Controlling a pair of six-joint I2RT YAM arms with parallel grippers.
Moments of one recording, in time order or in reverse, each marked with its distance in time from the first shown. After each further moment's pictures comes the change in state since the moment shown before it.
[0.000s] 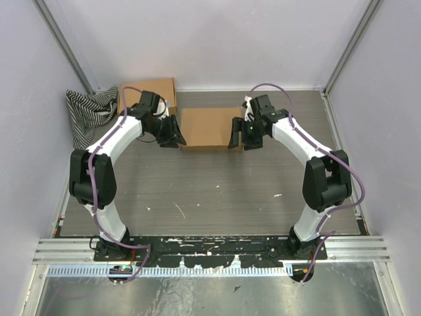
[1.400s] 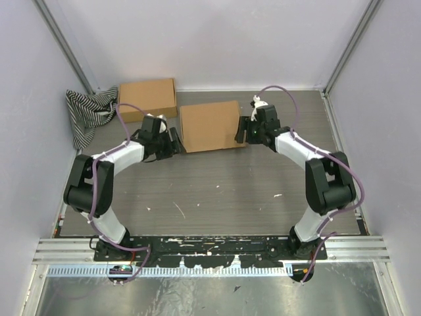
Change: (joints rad) left arm -0.029 -0.096 -0.407 0.519 -0.216 -0.066; right arm -0.041 -0.089 -0.293 0.527 0.171 -0.029
